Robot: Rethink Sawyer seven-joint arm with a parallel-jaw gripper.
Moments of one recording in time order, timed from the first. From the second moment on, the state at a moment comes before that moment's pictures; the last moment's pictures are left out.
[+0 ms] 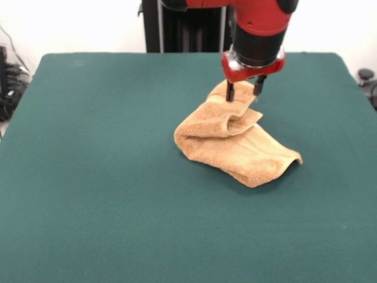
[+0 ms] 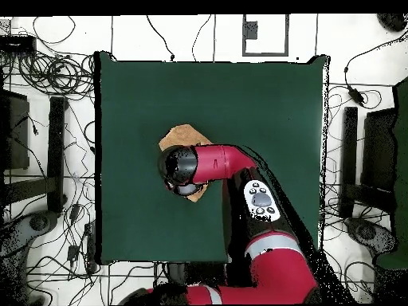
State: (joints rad) arm -0.21 -0.50 0.19 1.58 -0.26 0.82 1.57
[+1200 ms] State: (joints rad) arm -0.15 -0.50 0.19 1.62 -0.24 0.71 1.57
